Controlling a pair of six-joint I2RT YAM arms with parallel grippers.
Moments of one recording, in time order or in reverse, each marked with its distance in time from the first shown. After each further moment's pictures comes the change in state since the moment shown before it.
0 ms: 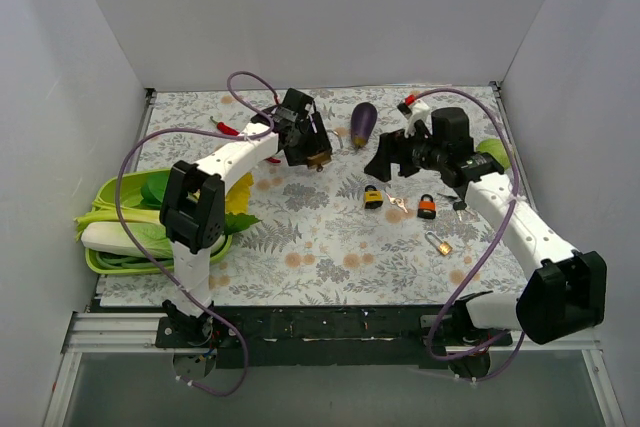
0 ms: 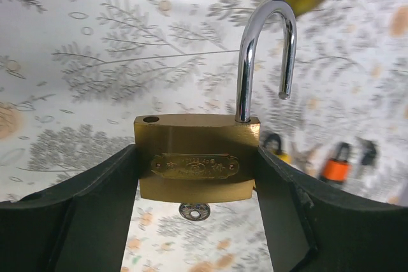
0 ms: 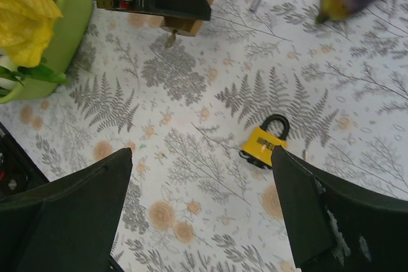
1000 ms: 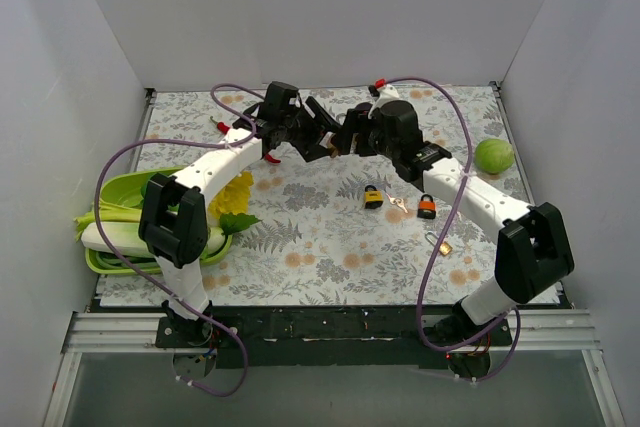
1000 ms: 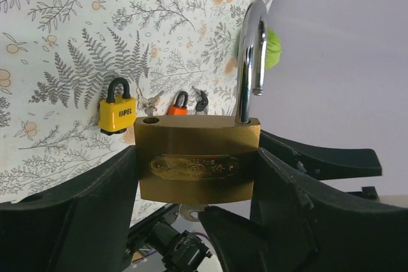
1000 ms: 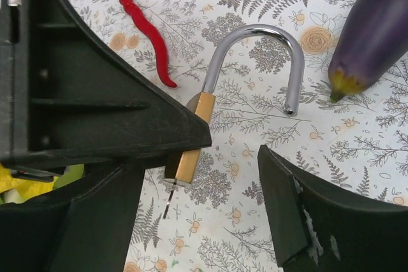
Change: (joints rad) left arm 0.031 -0.188 -0.126 0.232 0.357 -0.461; right arm 0.261 0.239 0.083 0.381 0.414 0.345
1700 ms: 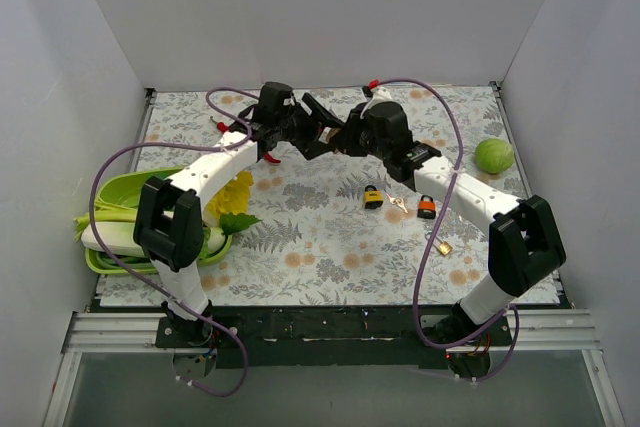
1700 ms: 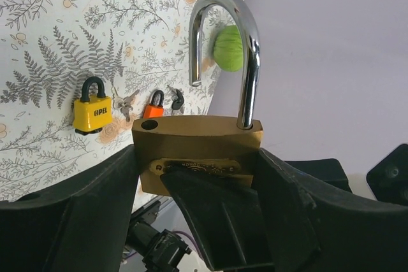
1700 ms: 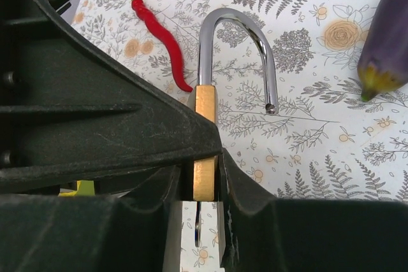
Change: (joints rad) left arm 0.007 -0.030 -0.047 0.106 0.040 -0.082; right arm 0.036 0.060 0.026 0.035 0.041 0.089
